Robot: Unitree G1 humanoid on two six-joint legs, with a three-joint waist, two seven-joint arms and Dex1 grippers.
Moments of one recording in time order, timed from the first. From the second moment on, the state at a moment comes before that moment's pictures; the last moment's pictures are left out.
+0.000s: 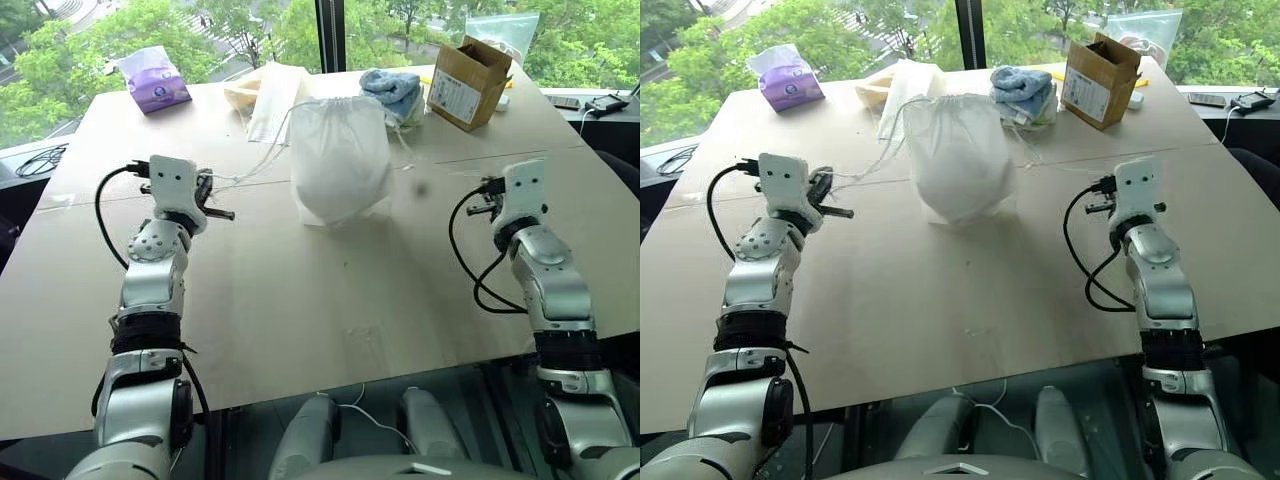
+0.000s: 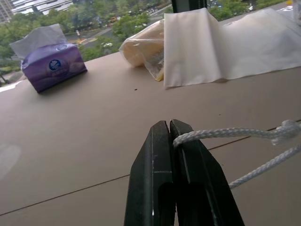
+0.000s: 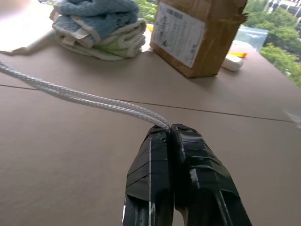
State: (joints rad) left arm -0.52 0.53 0.19 0.37 -0.19 0.12 -0.34; right arm -0.44 -0.31 -0.07 0.00 0.10 0.40 0.18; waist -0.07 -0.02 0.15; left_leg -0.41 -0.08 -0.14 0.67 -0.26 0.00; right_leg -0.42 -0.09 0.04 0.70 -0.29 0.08
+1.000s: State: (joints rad) left arm -0.21 0.60 0.12 0.07 -0.35 0.31 -0.78; right arm -0.24 -0.54 0.01 -0.19 0.30 0.67 0.67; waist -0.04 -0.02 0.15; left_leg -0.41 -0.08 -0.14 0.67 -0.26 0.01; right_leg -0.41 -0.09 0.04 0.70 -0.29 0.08
